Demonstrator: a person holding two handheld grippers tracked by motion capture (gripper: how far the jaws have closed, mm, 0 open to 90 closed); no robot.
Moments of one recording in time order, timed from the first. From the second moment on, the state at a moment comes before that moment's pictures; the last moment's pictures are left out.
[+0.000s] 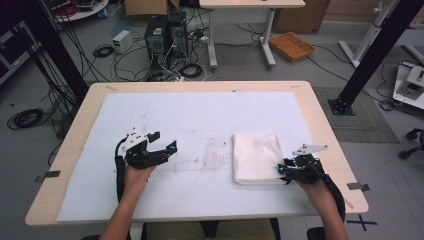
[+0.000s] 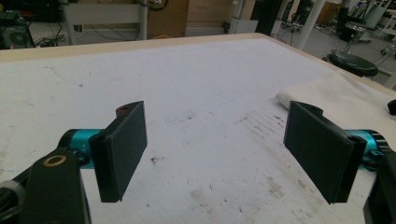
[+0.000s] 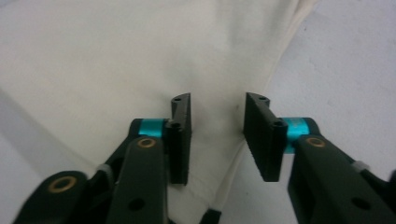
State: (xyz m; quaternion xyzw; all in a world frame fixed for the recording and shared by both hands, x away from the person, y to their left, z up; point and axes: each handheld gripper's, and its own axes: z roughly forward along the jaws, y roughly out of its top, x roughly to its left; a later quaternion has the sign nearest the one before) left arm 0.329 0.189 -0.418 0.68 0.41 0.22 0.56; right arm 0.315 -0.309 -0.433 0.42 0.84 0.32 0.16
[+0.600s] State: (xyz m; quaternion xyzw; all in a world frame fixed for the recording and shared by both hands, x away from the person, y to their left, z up) left arm 0.330 0.217 -0.419 0.68 0.37 0.23 0.59; right arm 0.333 -0.302 -0.405 0.39 0.77 0.44 0.24
